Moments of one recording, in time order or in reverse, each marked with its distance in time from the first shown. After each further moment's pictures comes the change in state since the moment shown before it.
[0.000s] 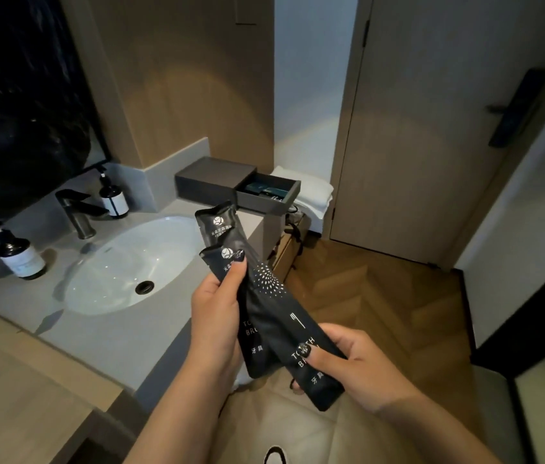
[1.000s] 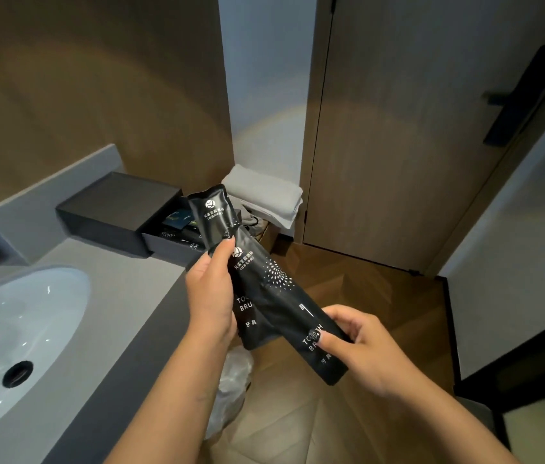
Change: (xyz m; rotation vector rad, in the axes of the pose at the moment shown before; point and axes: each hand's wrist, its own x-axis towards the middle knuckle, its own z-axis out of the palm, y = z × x) left_hand 0.271 -0.085 0.233 -0.046 0.100 -0.044; right_hand 0.222 -0.008 -0.274 -0.239 0.197 -0.034
